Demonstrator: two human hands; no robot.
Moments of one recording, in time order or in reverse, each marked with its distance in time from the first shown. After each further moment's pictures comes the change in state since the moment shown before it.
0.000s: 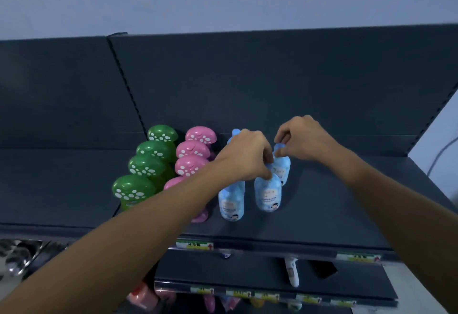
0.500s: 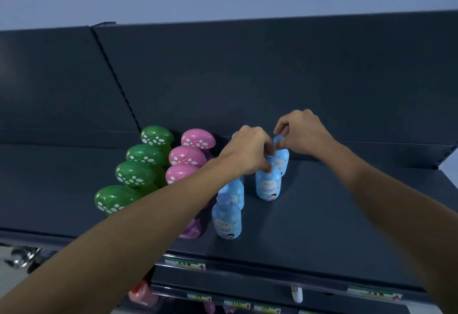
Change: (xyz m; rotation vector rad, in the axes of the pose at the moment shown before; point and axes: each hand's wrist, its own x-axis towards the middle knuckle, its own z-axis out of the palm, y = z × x) left_hand 0.075 -0.029 0.027 -0.071 -0.003 -0.135; right_hand 0.074 0.034 0.020 0.082 -0.021 0.050
